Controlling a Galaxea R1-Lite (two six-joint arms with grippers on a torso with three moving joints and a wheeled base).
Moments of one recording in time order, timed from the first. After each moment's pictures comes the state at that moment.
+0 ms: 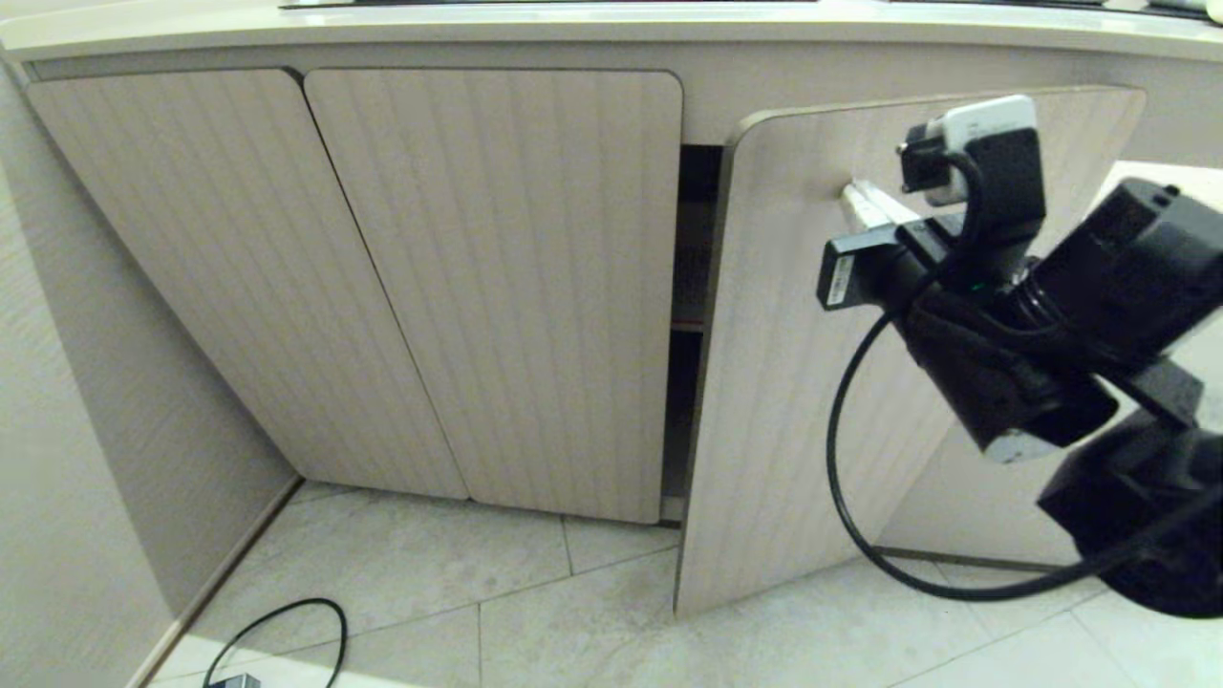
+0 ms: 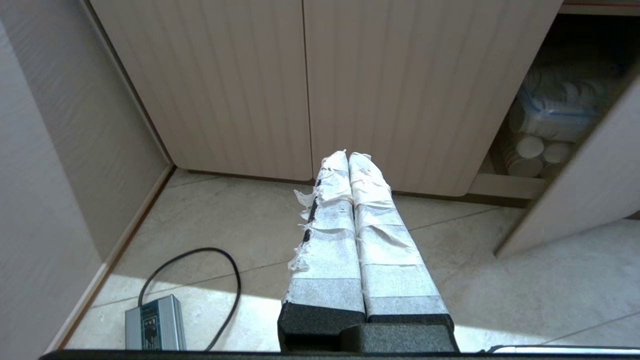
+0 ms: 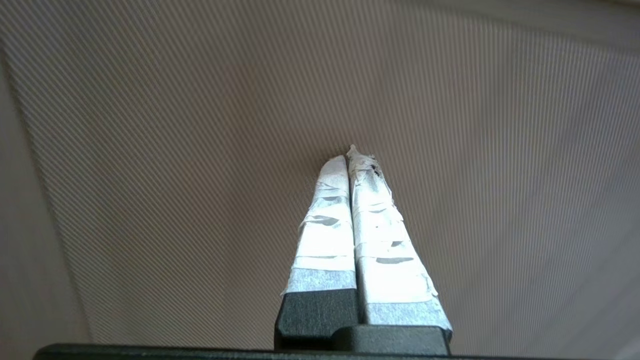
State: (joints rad) left arm 0.00 0.00 0.00 0.00 0.00 0.00; right arm 0.63 1.72 -0.88 -1.25 -0.50 -0.37
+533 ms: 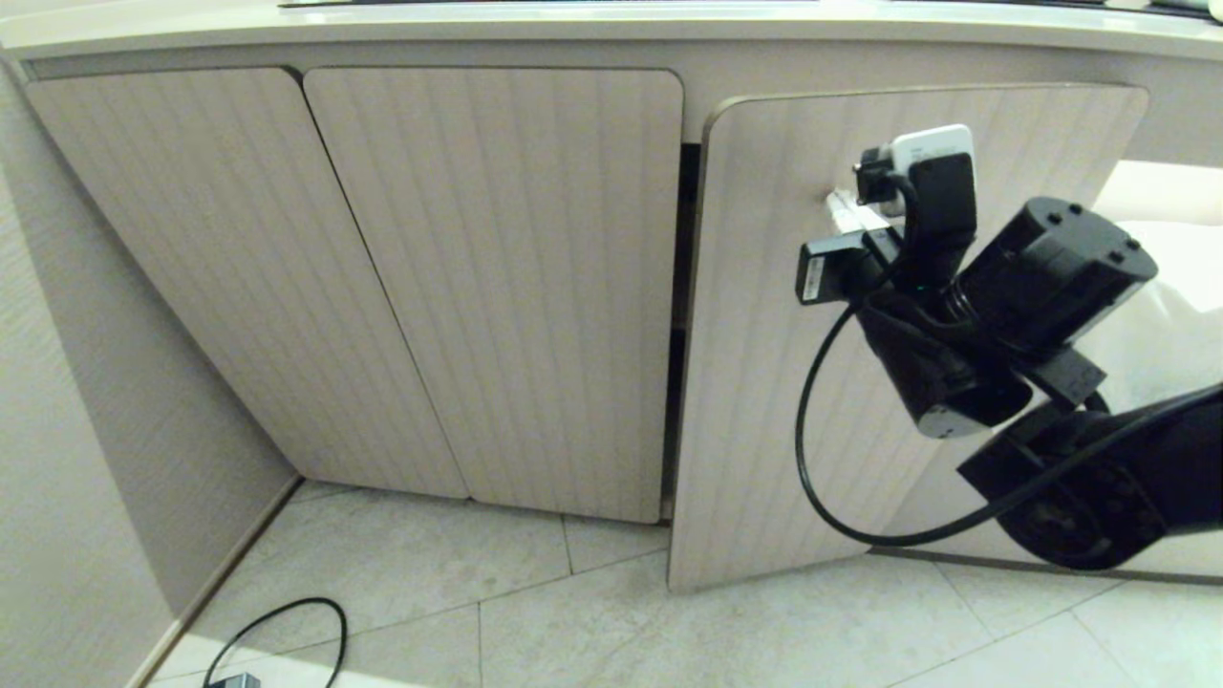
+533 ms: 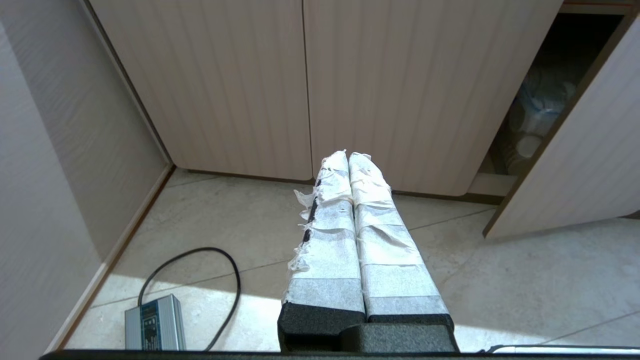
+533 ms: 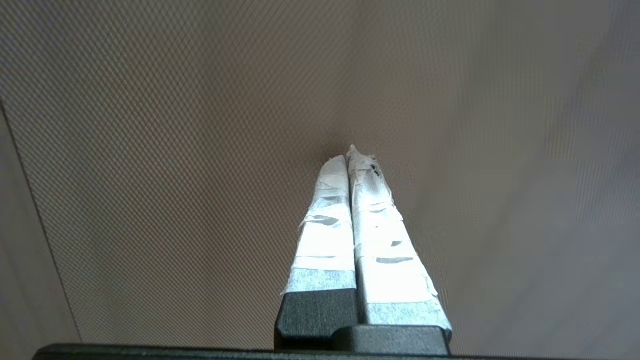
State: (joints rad) left arm 0.00 0.00 0.00 0.00 0.00 0.00; right arm 0.59 1.84 -0.94 -1.32 -0.50 -0.37
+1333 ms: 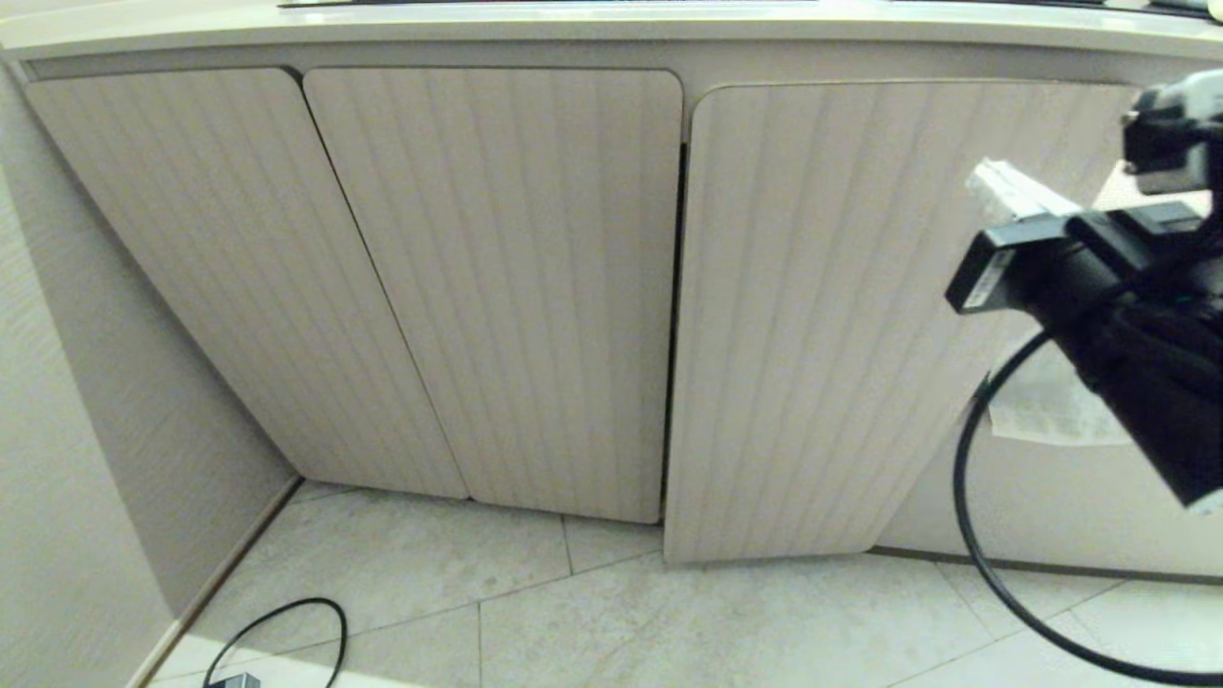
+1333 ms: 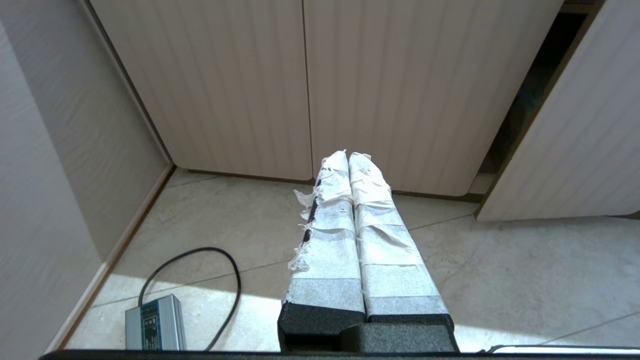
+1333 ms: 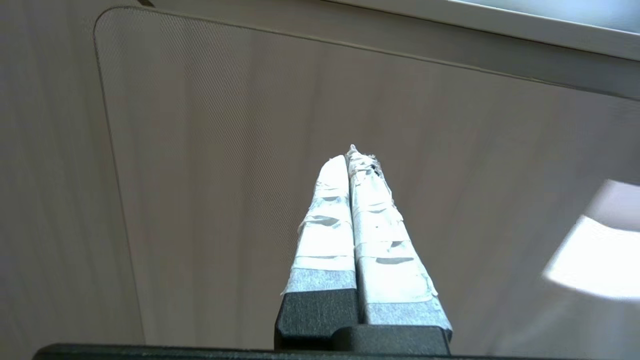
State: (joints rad) left arm 0.00 0.00 0.00 0.00 0.00 0.00; right arm 0.59 1.45 -0.66 -1.23 -0.49 -0.36
